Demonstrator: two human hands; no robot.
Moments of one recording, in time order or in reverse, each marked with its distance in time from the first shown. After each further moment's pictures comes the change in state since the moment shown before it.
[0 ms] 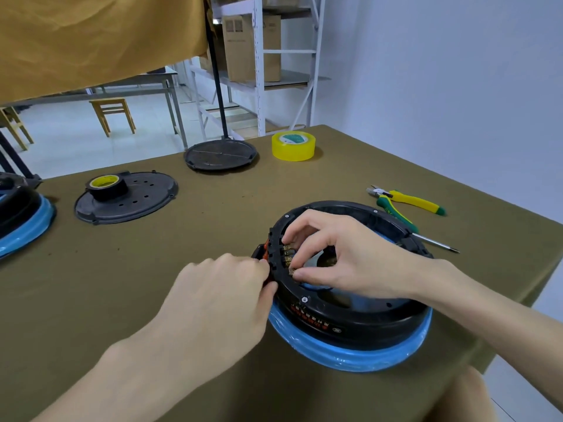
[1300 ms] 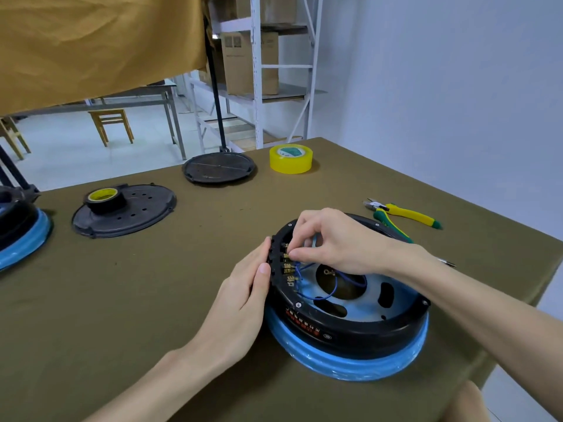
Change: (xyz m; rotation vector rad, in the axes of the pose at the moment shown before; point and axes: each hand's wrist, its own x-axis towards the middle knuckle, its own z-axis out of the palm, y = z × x) left_hand 0.039 -0.027 0.092 -0.972 0.222 0.048; right_hand 0.039 0.027 -0.012 0.031 -0.005 0.166
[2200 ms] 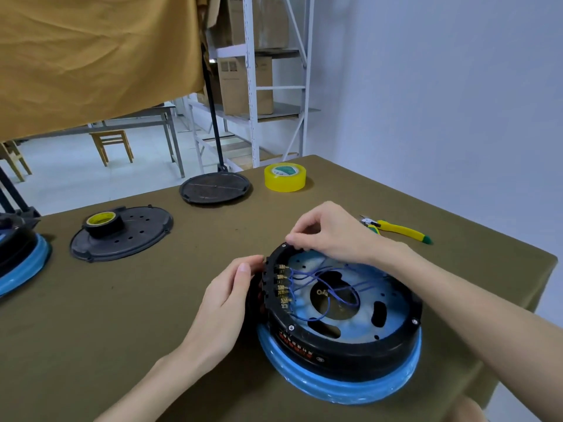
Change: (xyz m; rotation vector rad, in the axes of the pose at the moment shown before) left_hand 0.020 0.007 -0.011 -0.125 0.067 -0.074; right_hand 0.025 0.024 -0.024 0.067 0.153 0.028
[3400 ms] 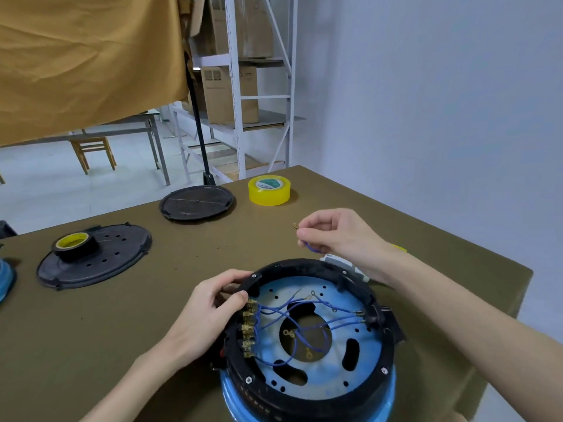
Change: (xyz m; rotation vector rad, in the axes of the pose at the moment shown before) left_hand 0.043 -0.001 -0.013 0.077 -0.211 -0.018; right_hand -0.014 0.003 -0.039 0.506 0.126 0.199
